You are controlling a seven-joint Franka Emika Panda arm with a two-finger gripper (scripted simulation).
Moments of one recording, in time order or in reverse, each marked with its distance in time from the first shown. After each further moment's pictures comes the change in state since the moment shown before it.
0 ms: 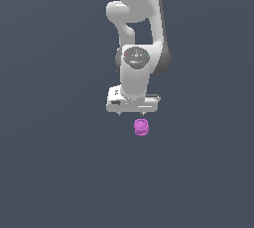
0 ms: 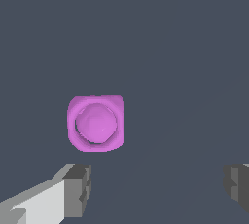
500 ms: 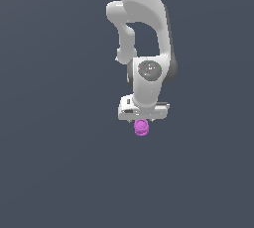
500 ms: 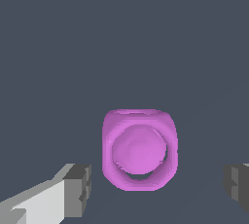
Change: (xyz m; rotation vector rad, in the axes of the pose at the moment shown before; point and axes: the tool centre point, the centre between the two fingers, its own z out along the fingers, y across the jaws) arm 0.015 -0.045 0.037 0.015 0.033 -0.027
